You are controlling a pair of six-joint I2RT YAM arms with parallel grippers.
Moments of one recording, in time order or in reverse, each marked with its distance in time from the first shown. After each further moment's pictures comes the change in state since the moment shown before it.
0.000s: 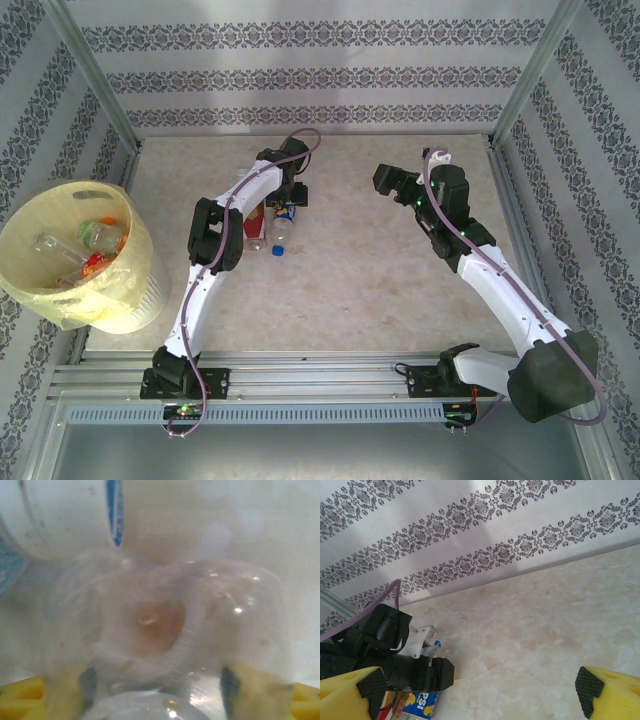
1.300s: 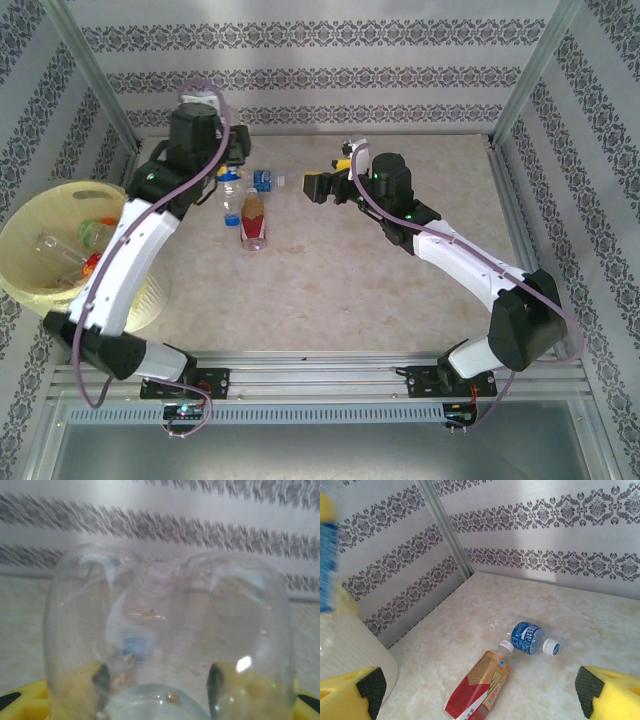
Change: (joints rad) left arm 0.022 -1.125 -0.546 0.298 -0.216 0.115; right arm 0.256 0.289 0.171 0.246 -0.261 -0.166
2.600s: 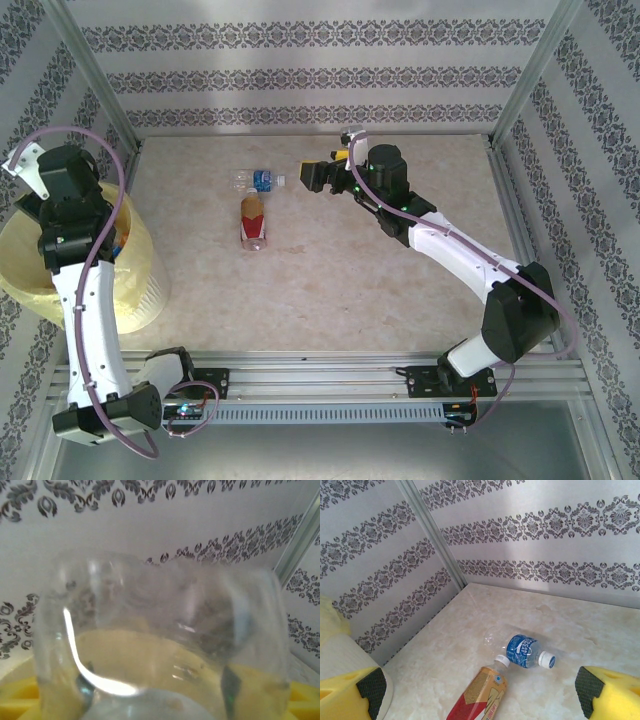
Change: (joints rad) left arm 0.661 -0.330 -0.278 0.006 -0.371 0.004; right arm 0.000 0.053 0.077 -0.012 0.042 0.034
